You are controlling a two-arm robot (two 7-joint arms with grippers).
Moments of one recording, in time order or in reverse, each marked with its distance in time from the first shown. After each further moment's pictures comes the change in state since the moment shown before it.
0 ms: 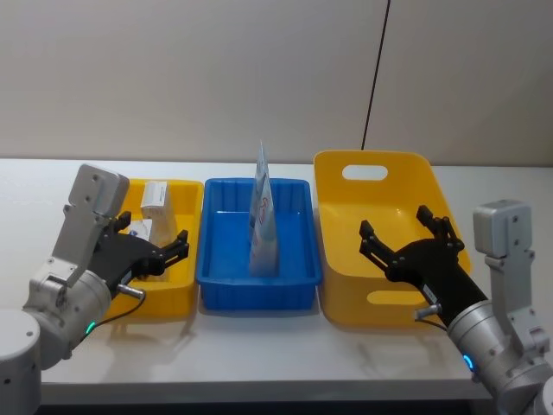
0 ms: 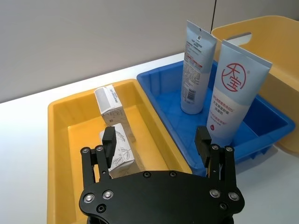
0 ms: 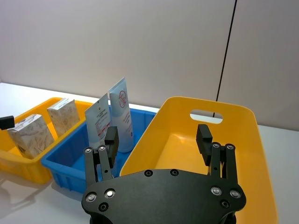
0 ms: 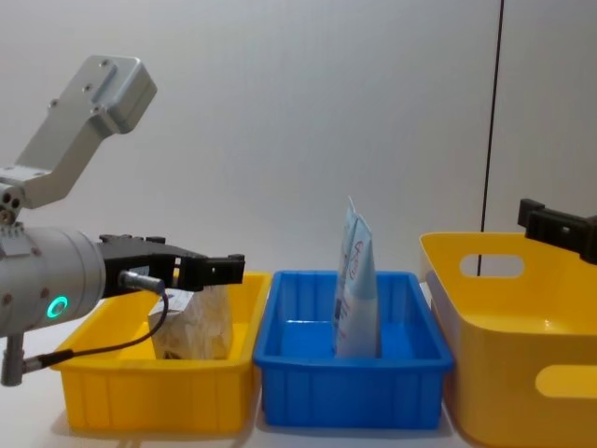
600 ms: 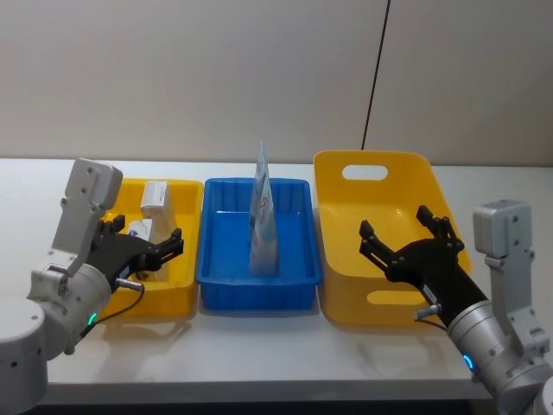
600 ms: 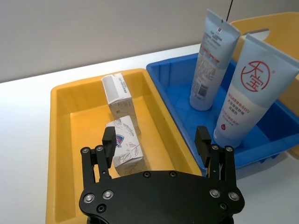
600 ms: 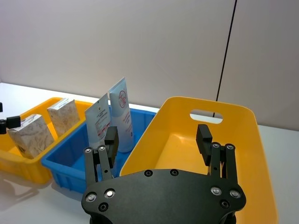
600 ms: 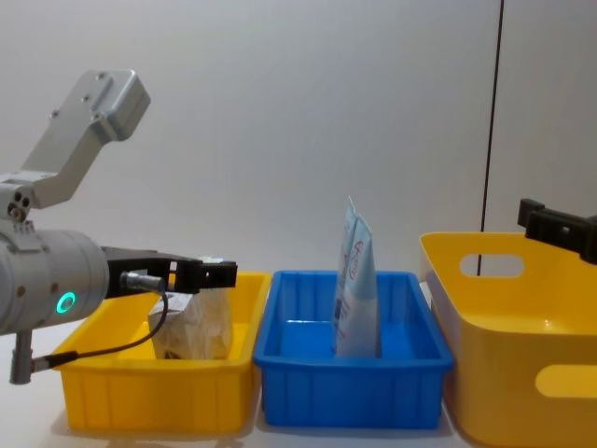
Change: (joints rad) left arm -0.028 -0.050 -0.032 0.051 -0.019 0.062 0.021; right arm 0.000 0.000 0.000 0.000 0.000 0.000 0.000
